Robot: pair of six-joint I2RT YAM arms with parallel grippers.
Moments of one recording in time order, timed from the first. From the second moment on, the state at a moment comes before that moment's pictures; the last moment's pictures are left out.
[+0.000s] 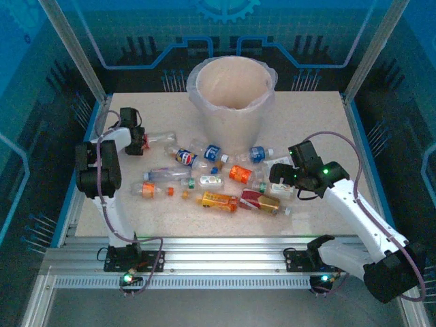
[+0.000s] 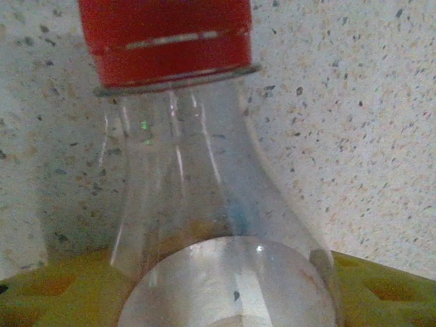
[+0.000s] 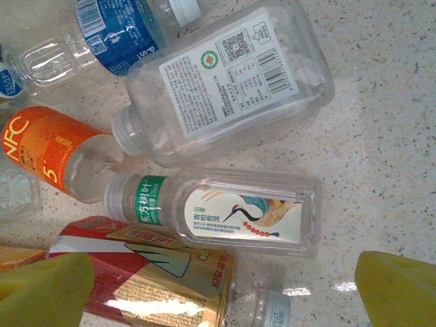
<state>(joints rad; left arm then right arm) 0.16 2.02 1.33 -0.35 -0.10 -1.48 0.39 1.06 0.93 -0.94 0.10 0.57</state>
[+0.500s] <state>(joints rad) 0.16 2.03 1.34 -0.25 -0.09 -1.47 0.39 1.06 0.93 -0.94 0.10 0.57</state>
